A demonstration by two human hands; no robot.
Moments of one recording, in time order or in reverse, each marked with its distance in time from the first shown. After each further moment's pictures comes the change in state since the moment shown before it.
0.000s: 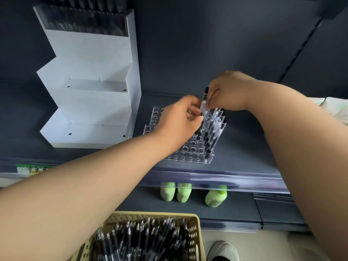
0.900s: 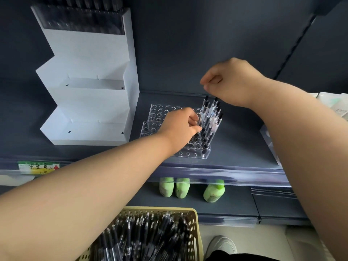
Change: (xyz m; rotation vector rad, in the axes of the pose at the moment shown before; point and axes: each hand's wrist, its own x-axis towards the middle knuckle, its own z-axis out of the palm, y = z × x) left_hand -0.001 -0.020 0.016 0.191 -0.155 -0.056; right_hand -0.017 0.009 0.001 0.344 0.326 -0.046
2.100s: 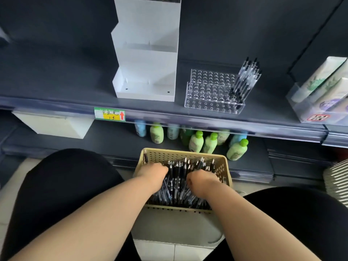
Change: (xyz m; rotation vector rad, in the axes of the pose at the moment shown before) left_hand -0.242 -0.135 -0.021 0.880 -0.651 -0.263; right_hand -0.212 -0.071 0.258 -0.277 -0.860 0.098
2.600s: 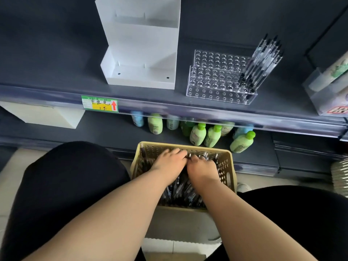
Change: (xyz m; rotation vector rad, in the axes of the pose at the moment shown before) left_hand 0.052 0.031 0.013 -0.018 0.265 0.272; right_hand 0.027 -0.002 0.006 -0.203 0.221 0.022
